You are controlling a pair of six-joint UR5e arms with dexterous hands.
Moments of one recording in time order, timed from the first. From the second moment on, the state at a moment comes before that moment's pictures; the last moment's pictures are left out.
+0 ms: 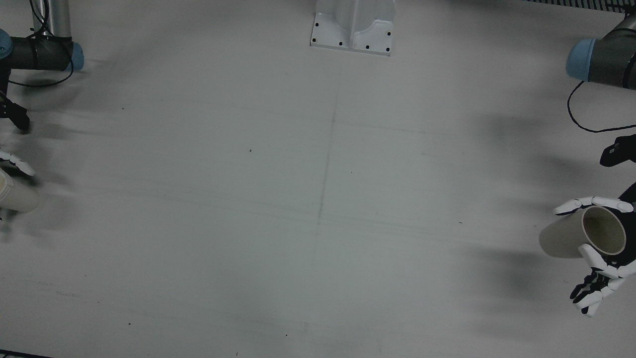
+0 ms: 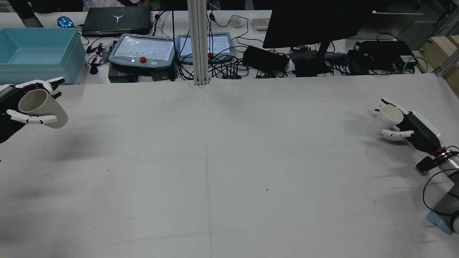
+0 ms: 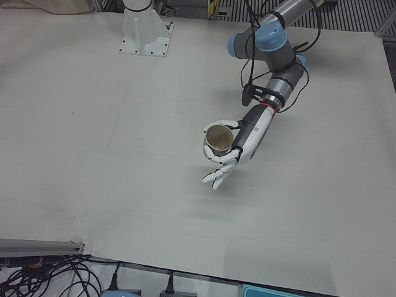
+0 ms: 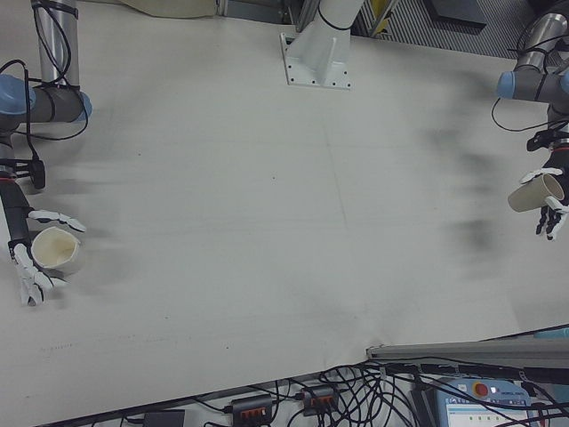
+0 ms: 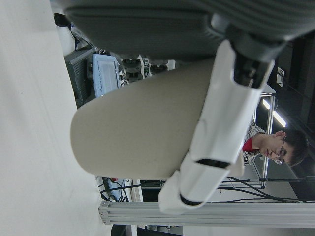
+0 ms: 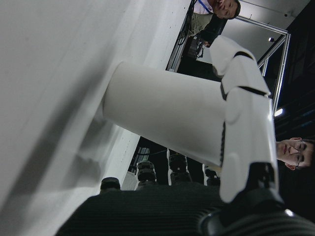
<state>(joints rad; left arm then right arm) -0.95 -1.67 -1.86 0.19 1.34 0.16 1.03 -1.41 0.83 -2.35 -1.26 -0.39</state>
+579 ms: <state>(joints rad) -0.95 -1.67 -1.86 0.19 1.34 0.16 0.99 -1.40 0.84 -2.35 -1.22 -0.39</state>
